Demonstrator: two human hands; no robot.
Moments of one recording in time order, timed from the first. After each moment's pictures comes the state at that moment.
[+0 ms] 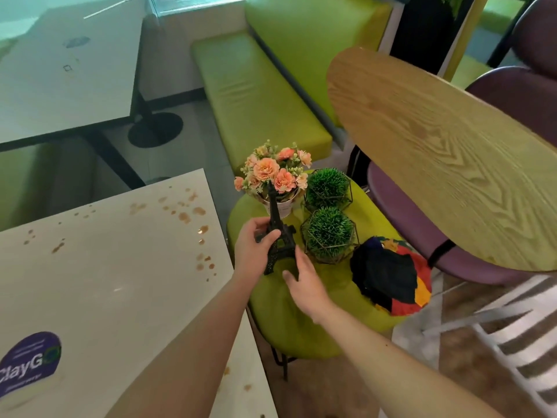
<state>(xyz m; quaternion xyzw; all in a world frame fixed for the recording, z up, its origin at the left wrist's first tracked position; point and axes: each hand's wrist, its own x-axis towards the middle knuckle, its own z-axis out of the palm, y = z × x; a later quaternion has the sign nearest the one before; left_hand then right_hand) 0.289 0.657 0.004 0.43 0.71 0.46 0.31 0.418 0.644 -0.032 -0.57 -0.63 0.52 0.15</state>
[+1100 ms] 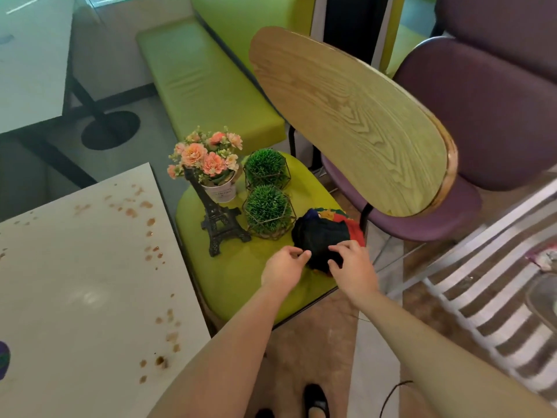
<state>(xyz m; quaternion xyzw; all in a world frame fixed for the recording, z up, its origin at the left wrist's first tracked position) 0.457 0.633 -0.041 0.49 0.75 0.17 0.41 0.618 0.635 -0.048 -0.68 -0.67 0.26 0.14</state>
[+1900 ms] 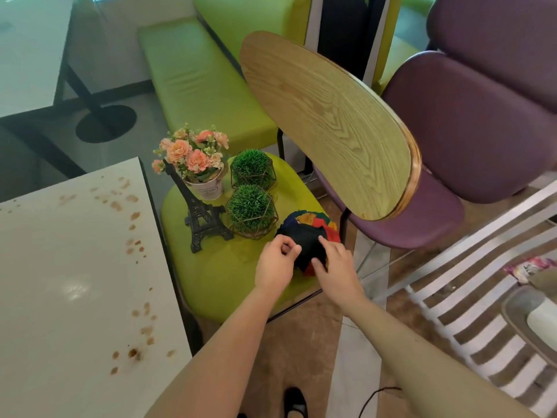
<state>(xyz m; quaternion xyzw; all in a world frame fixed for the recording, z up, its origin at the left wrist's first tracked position) 0.492 0.628 -0.029 0.48 0.73 0.31 0.38 0.638 0.629 -0.034 -0.65 -0.68 0.31 0.17</state>
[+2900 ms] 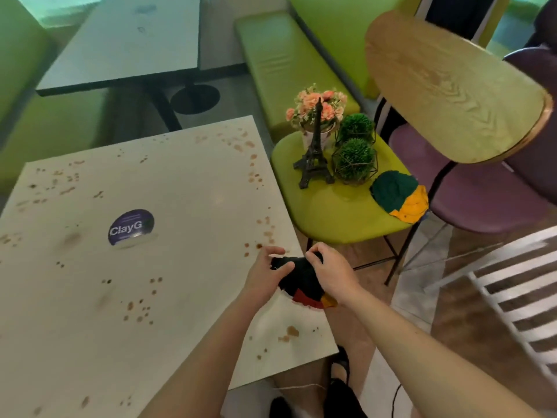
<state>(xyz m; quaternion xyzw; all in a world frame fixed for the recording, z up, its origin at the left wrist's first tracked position) 0.311 0.360 -0.002 0.33 0.72 0.39 0.47 0.457 0.431 -0.009 -0.56 -0.72 0.39 0.11</state>
